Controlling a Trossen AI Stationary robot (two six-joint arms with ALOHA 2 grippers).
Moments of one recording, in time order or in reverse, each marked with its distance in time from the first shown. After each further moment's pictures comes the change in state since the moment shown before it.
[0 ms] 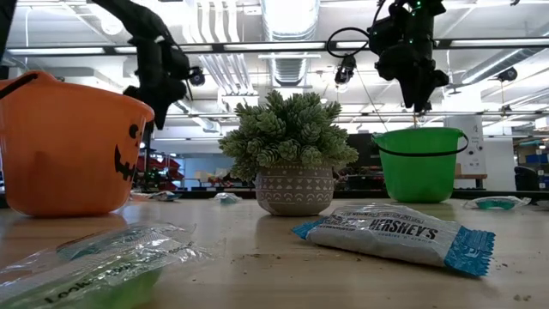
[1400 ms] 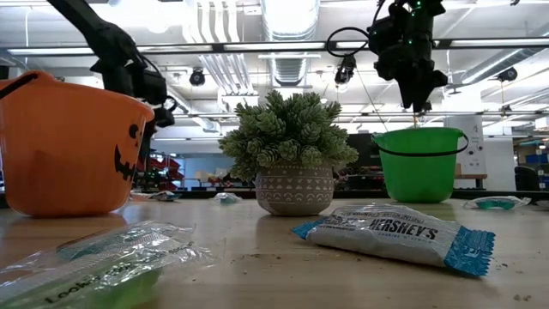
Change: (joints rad) left arm -0.026 -0.269 -0.626 0.371 0.140 -0.685; right arm 0.000 0.000 0.000 0.016 0.002 -0.003
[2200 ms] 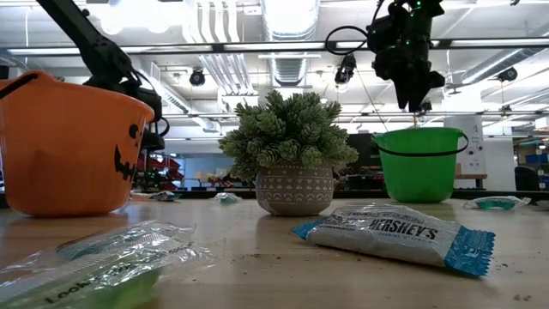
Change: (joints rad) left arm -0.010 0.025 -0.154 0.120 -0.083 -0.123; right arm 0.000 0.000 0.000 0.039 -0.002 0.018
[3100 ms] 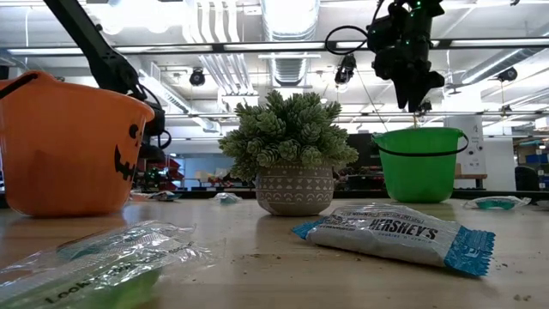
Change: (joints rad) left arm 0.000 0.109 -0.002 0.025 -0.008 0.104; right arm 0.000 0.000 0.000 0.002 -0.003 -0.001
